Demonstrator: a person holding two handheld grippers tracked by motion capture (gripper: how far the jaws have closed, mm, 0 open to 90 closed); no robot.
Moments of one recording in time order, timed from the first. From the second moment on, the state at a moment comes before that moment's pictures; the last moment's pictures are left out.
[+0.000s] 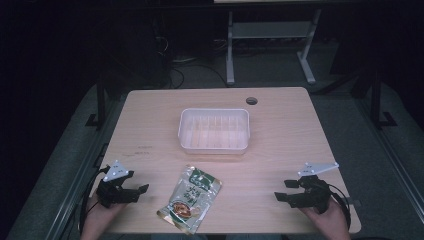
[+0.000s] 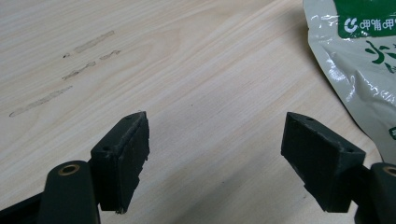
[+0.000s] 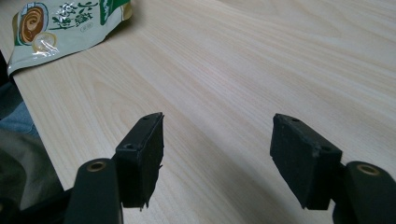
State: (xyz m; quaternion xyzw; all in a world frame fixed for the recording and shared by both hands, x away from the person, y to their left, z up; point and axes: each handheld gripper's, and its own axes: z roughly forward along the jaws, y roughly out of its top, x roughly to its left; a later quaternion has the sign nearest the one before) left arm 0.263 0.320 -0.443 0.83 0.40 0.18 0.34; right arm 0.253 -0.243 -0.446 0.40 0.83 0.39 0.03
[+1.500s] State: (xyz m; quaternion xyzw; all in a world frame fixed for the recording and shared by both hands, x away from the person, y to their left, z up) left arm 0.245 0.269 -0.427 0.87 0.30 0.12 0.37; right arm 0.324 -0.092 -0.409 0.29 0.90 0.33 -0.05
